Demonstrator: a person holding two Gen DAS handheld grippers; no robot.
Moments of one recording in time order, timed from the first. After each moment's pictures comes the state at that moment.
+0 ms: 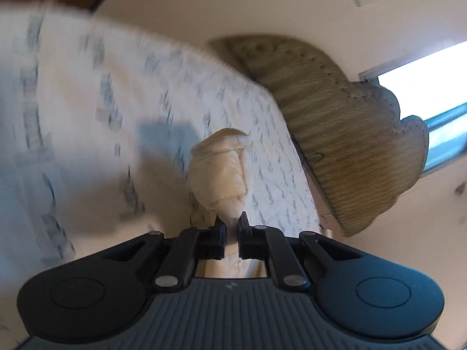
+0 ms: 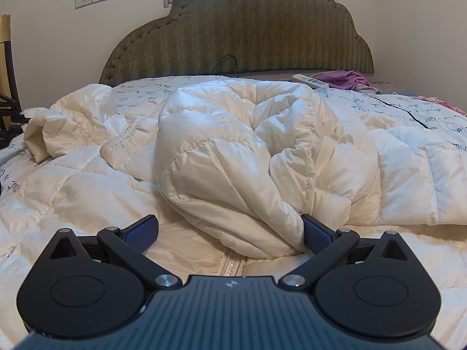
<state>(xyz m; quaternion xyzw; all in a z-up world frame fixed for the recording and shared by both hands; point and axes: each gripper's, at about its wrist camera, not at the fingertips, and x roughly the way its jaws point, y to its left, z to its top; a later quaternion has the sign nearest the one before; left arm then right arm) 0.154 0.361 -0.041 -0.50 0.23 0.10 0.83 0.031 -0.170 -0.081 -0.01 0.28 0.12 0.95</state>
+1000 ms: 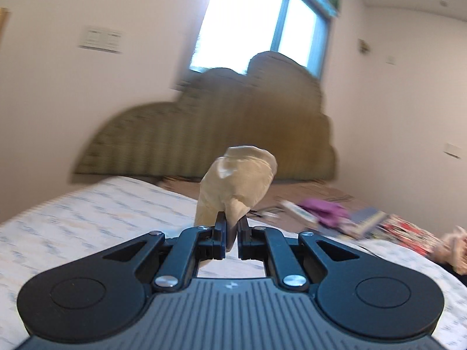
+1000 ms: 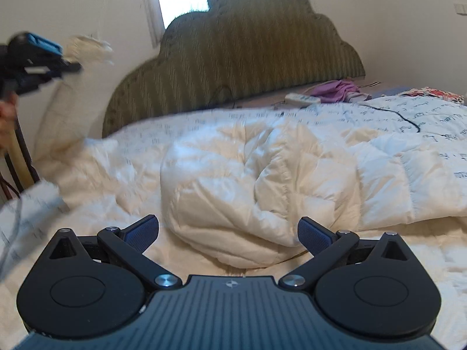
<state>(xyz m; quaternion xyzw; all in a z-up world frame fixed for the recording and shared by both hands) 0.156 0.107 0.099 -0.12 0.12 -0.02 0.99 0.003 -0.203 -0.047 0.09 0.22 0.13 0.96</state>
